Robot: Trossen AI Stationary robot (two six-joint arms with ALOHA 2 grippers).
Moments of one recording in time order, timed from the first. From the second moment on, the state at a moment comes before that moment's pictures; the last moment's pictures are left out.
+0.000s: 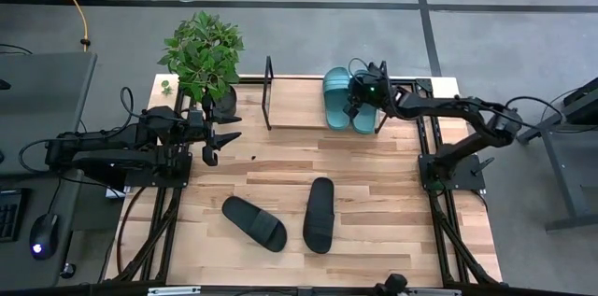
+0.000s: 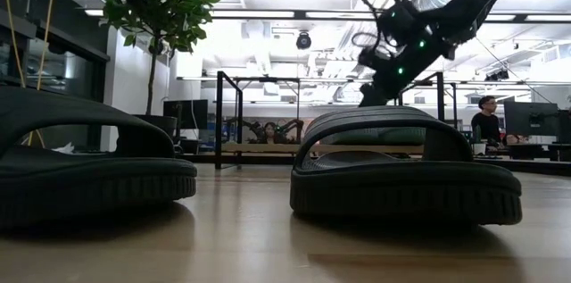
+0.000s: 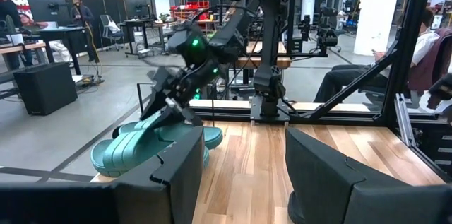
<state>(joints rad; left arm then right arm) 0.25 0.50 0.44 0.06 -0.01 0.04 -0.61 1.44 0.71 0.20 0.23 -0.31</state>
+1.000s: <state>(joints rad) 0.25 0.50 0.44 0.05 -0.01 -0.01 -0.41 1.21 0.71 0.14 0.23 -0.18</state>
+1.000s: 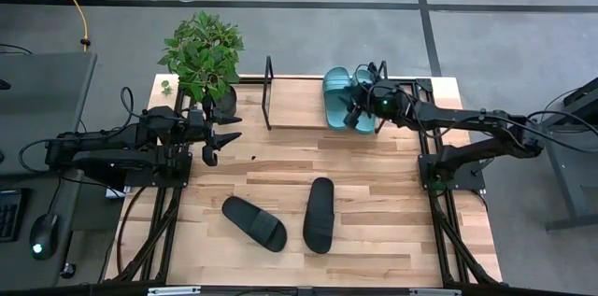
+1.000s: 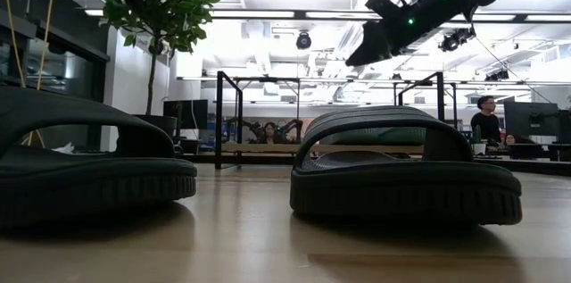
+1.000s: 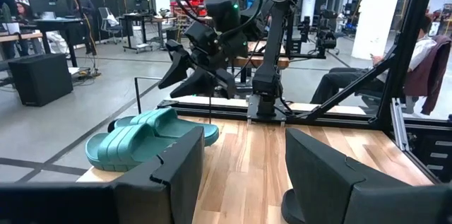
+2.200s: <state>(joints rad) 0.25 0.54 0.45 -0.09 0.26 -0.27 0.05 1.22 0.71 0.08 -0.10 0.22</state>
